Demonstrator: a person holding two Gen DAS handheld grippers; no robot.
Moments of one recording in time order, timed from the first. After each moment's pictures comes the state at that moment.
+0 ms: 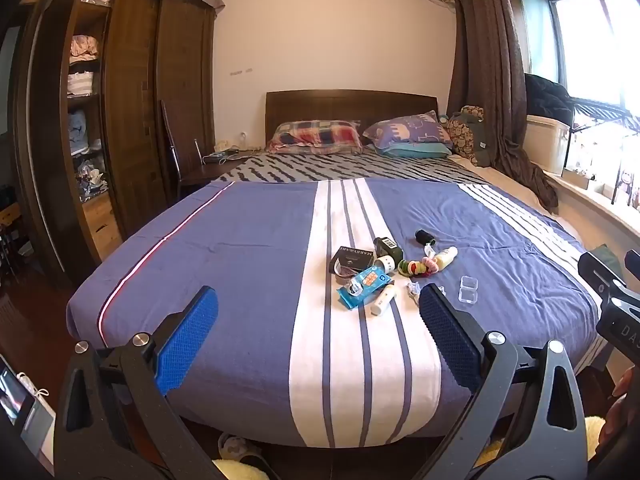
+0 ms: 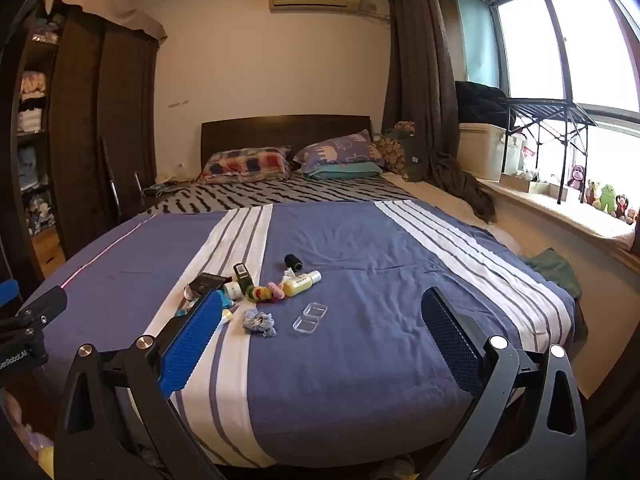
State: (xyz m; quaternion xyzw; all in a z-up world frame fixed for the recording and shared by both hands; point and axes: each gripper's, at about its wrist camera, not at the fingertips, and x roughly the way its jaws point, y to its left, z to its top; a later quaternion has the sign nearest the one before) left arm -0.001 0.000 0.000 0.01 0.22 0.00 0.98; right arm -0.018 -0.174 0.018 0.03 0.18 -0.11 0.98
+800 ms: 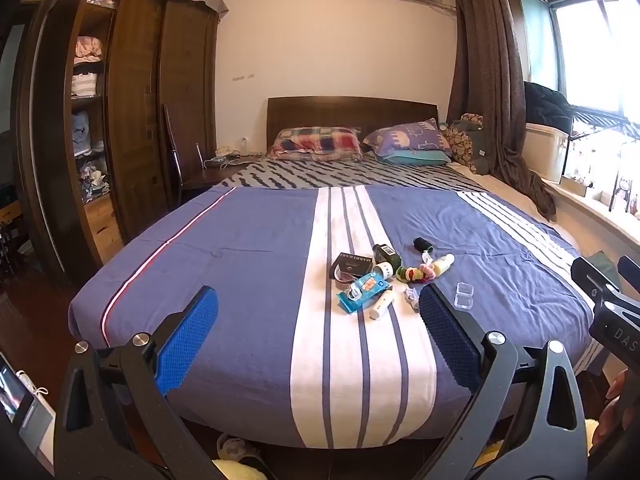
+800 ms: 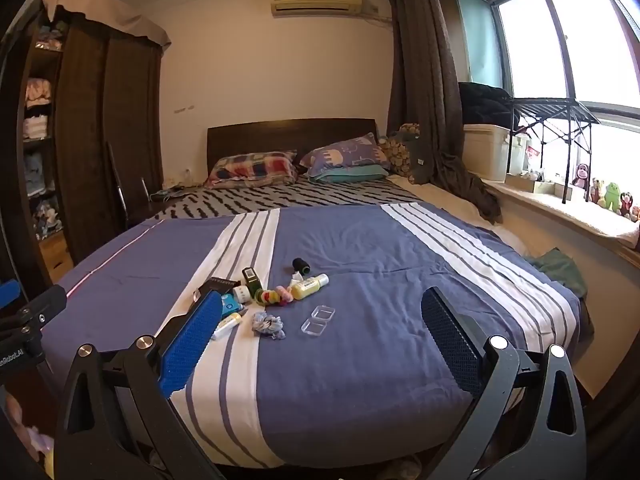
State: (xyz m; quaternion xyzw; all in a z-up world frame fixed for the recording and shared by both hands) left arm -0.011 0.002 0.010 0.00 0.20 0.00 0.98; right arm -0.024 -0.172 0.023 0.03 0.17 -0.10 0.98
